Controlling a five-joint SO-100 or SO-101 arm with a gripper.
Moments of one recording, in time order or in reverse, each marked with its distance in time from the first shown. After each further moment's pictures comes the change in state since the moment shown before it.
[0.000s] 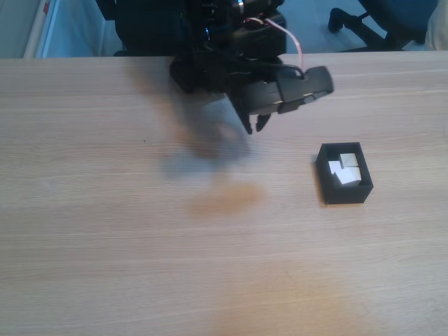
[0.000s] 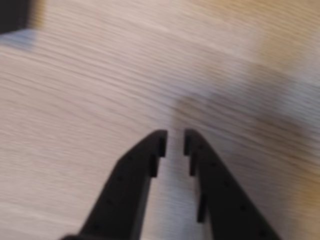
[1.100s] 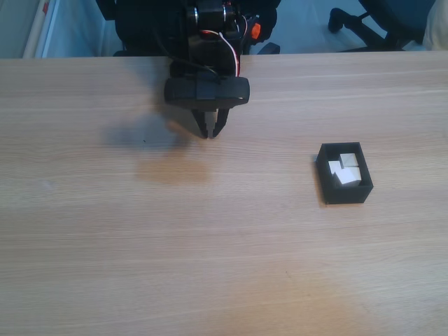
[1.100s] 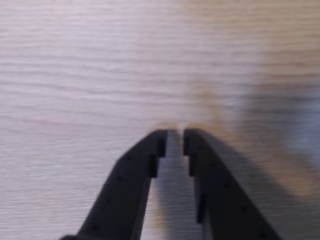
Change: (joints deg) arm 19.8 49.1 36.5 16.3 -1.0
